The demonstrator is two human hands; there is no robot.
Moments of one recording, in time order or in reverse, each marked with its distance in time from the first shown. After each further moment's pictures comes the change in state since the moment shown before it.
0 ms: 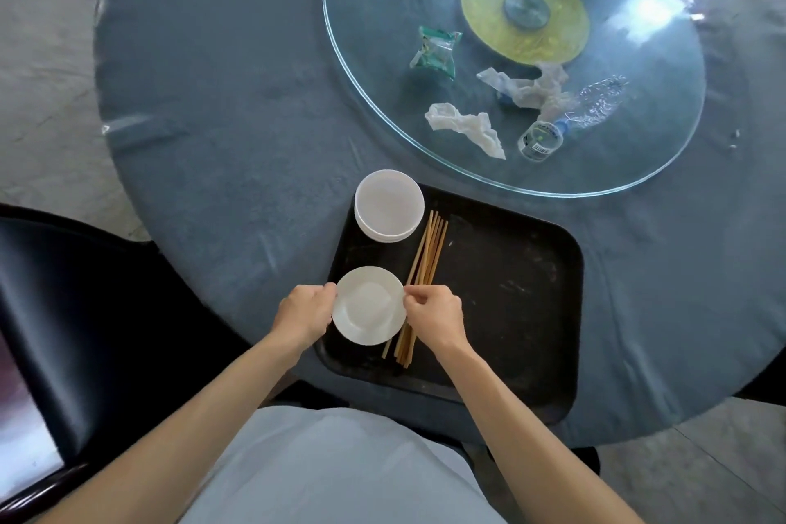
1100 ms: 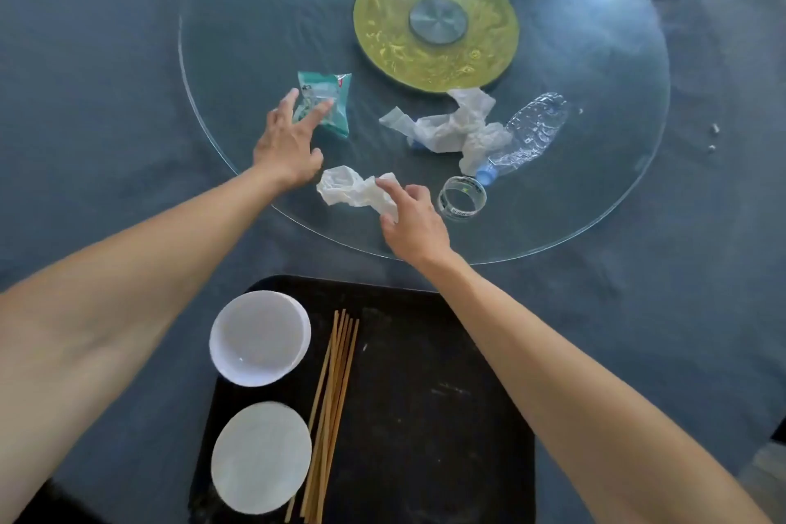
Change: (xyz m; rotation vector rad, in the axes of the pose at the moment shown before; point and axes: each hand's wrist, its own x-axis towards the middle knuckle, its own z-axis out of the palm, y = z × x) left_hand 0.229 0.357 0.079 0.875 0.282 0.721; right_hand 0.248 -0.089 -0.176 -0.289 0.035 -0.318
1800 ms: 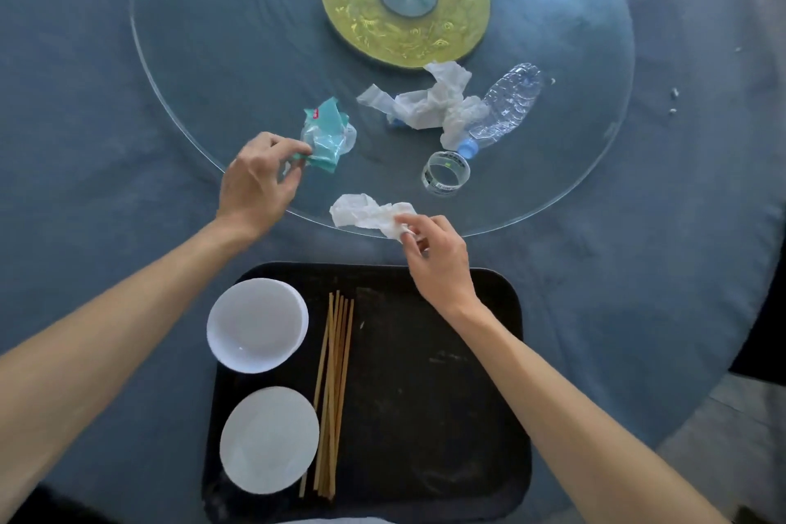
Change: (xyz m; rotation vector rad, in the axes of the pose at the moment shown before) left_hand -0.077 -0.019 0.012 -0.322 0.289 0.291; right_hand -0.086 0.043 0.021 0.267 0.346 -0.056
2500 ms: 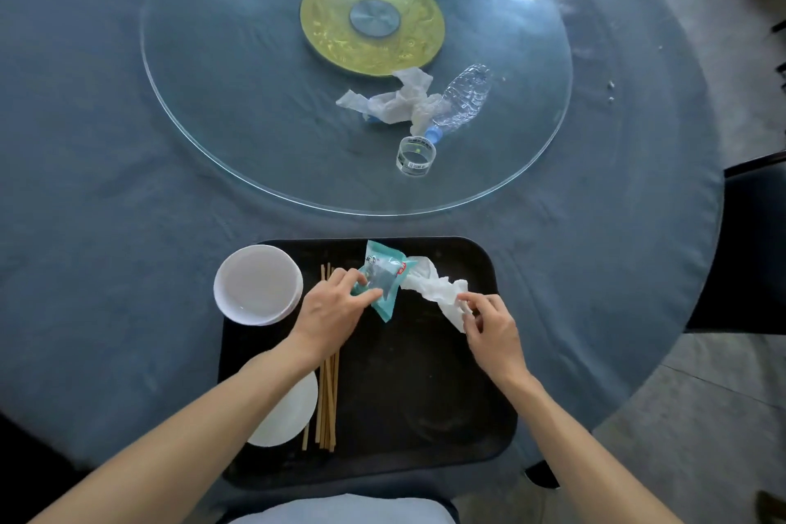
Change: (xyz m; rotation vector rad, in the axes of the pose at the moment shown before) left_hand -0.197 0.074 0.065 0.375 -0.439 0.378; right_hand -0.168 0.105 -0.044 -0.167 0.043 0.260
